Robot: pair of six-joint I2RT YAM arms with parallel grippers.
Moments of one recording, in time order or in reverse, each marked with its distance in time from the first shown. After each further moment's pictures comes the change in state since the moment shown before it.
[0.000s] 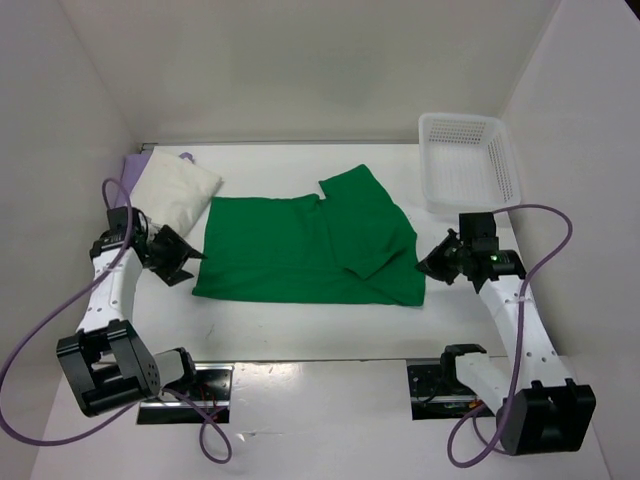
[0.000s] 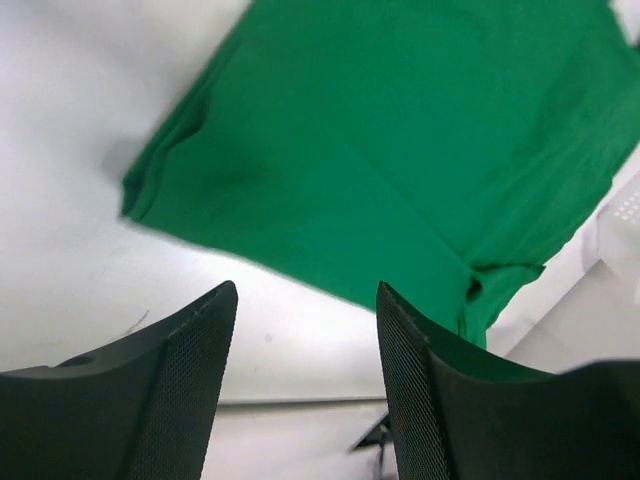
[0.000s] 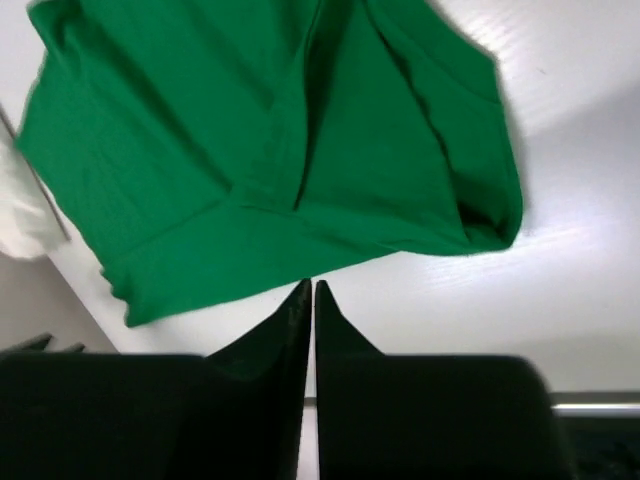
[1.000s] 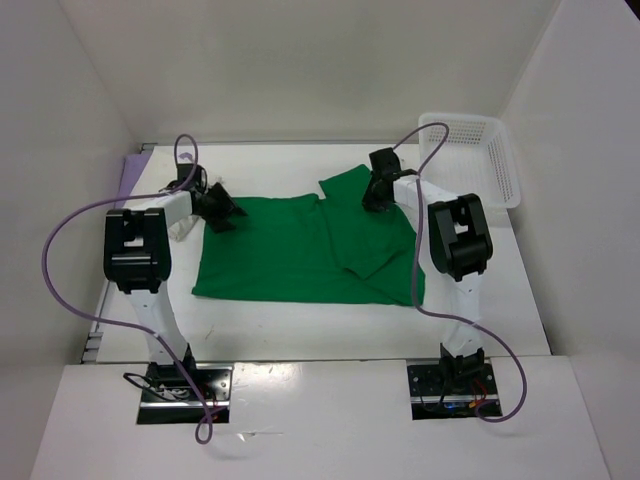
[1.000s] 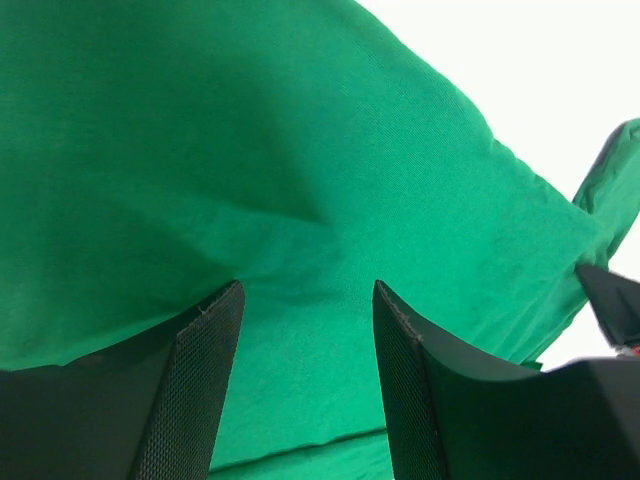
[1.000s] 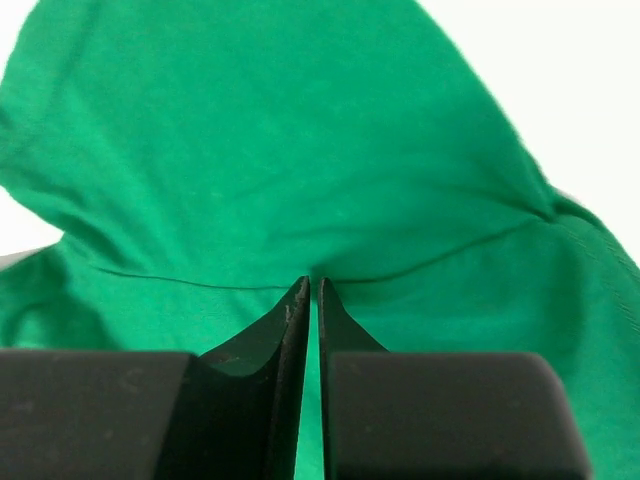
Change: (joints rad) left arm -0.306 0.797 0.451 0.484 -0.052 -0.101; right arm 0.253 1.209 0.753 0.455 0.246 -0.218
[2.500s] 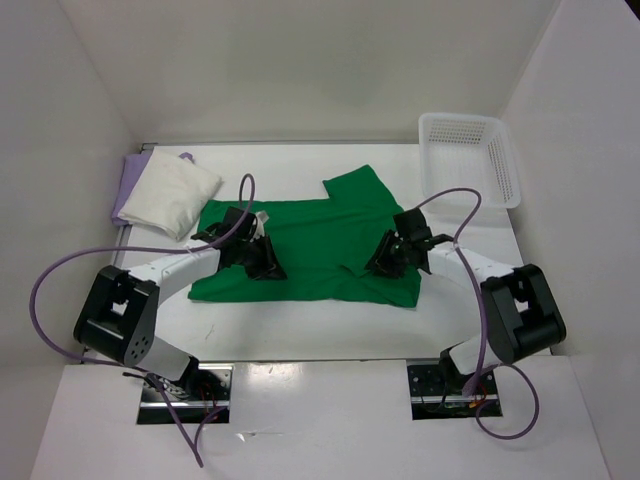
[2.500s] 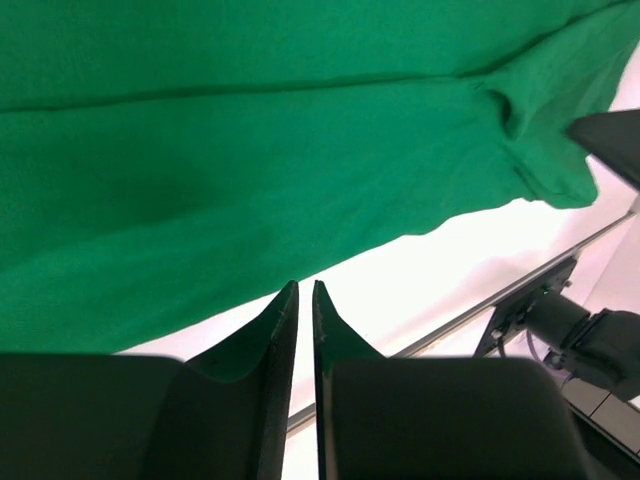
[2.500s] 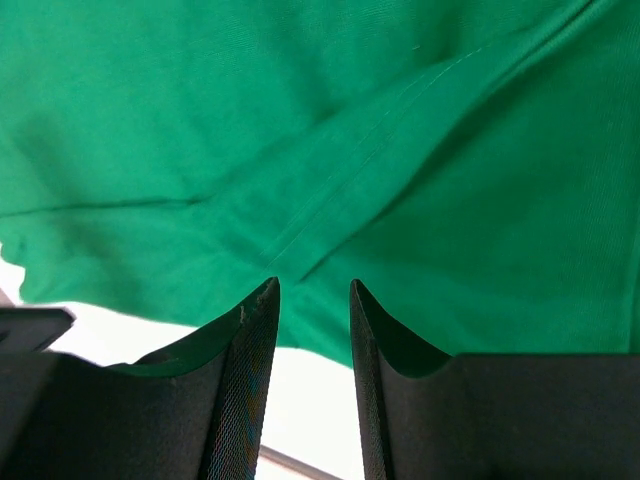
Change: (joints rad) left arm -0.441 -0.518 -0.492 -0.013 0.049 0.025; right arm 0.059 -0.722 -0.837 0.082 -0.274 0.198
